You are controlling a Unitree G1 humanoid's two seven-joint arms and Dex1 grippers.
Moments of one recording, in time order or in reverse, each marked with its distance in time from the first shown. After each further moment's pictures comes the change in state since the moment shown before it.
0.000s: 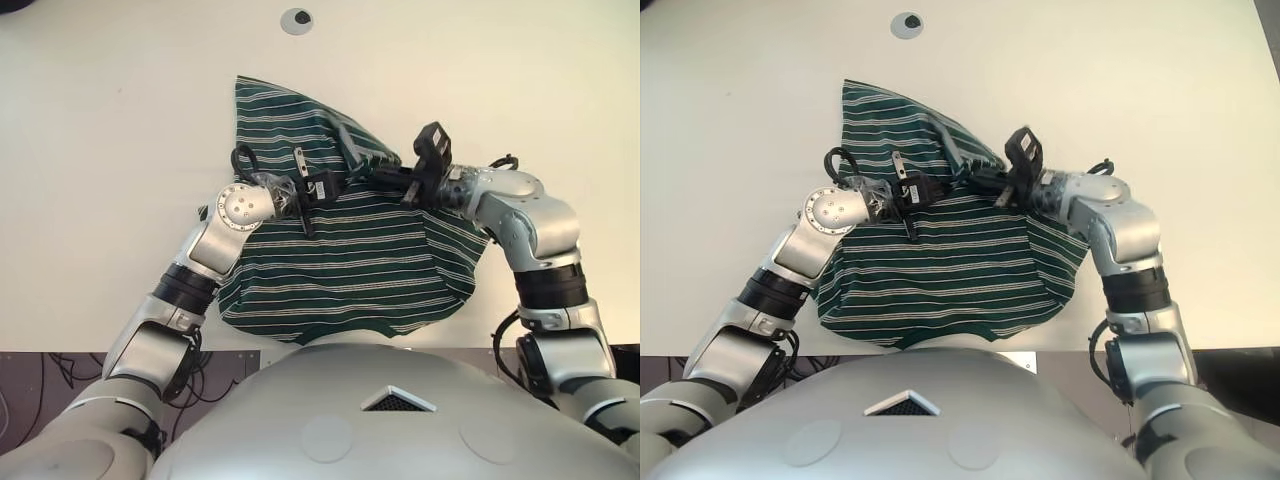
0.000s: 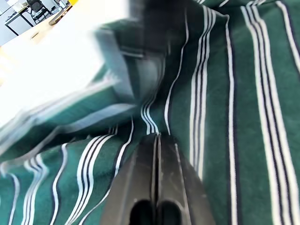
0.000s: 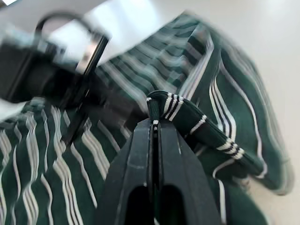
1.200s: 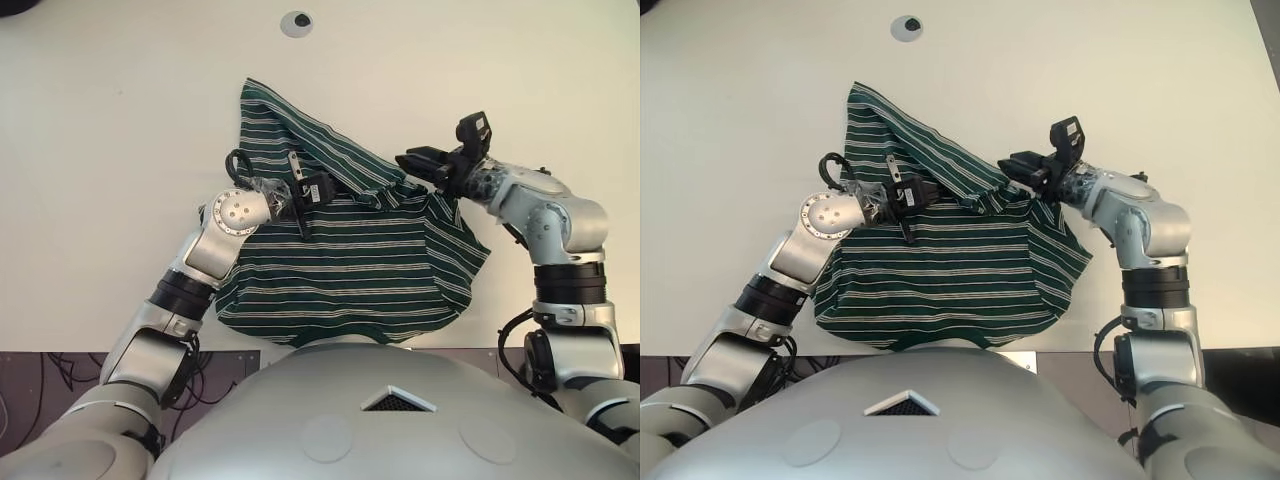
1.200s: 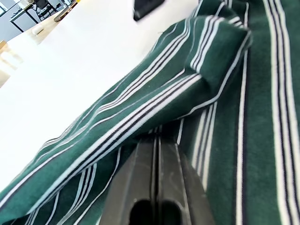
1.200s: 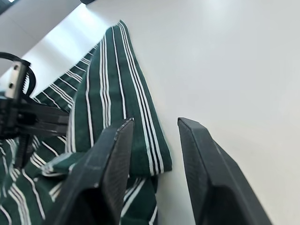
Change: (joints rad) left arm 0.033 0.011 0.015 -0.017 0.001 0.005 0.009; right arm -0.049 0.033 -0.196 0.160 0.168 0.147 -0.188
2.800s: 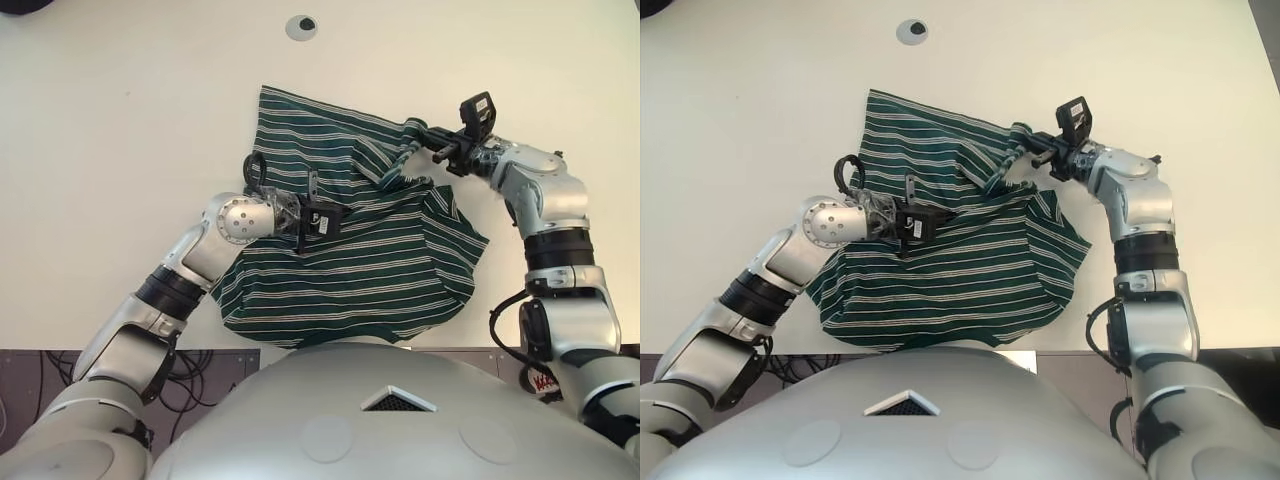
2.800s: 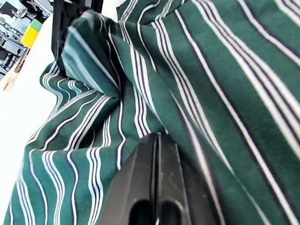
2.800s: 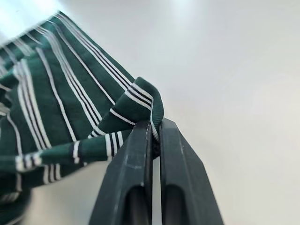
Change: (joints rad) left arm -0.031 0.104 -0.151 -0.029 0.081 -0.161 -0.075; right arm -0.230 0.027 0.028 0.484 -0.314 -0.378 -0.012
